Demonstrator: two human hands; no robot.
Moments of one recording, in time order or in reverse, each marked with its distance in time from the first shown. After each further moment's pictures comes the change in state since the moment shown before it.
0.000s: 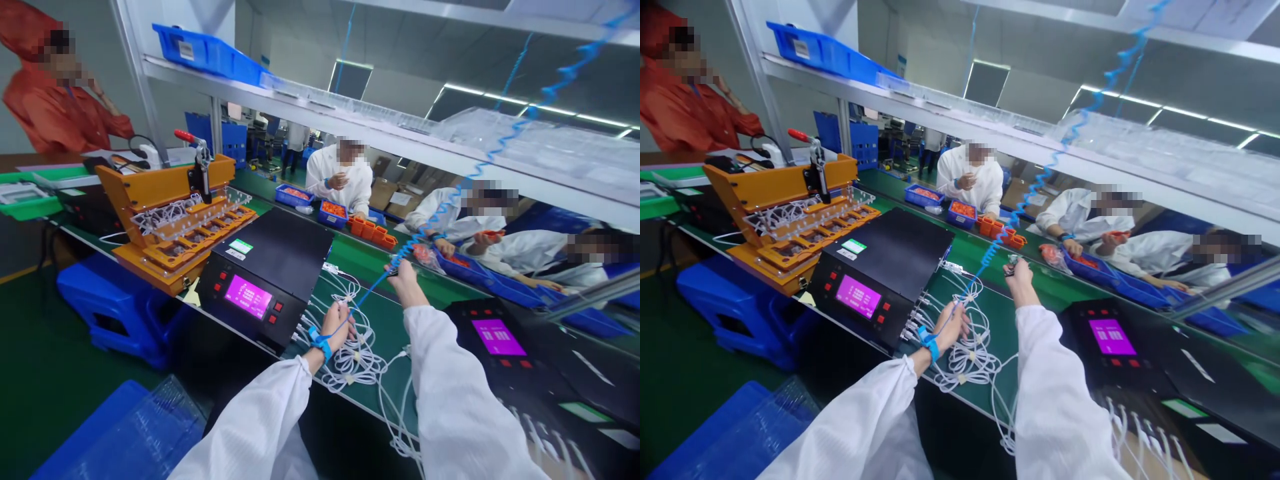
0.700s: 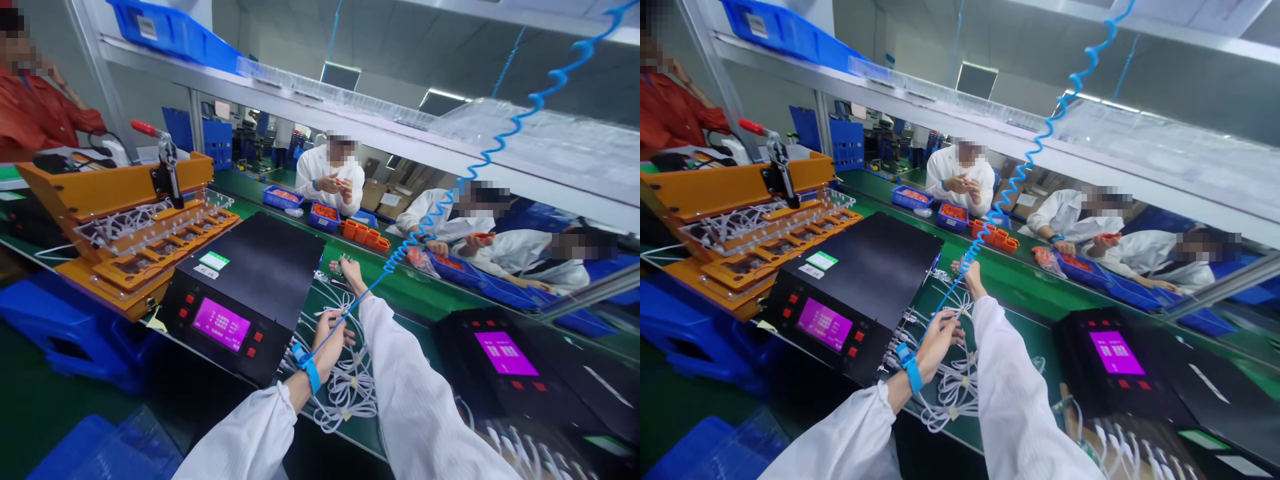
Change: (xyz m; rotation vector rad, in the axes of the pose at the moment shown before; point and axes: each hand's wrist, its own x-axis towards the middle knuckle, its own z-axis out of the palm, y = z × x) left_hand 0.001 0.024 0.005 -0.295 0.089 -0.132; right_hand 0.026 0.097 0.079 -0.446 -0.307 -0.009
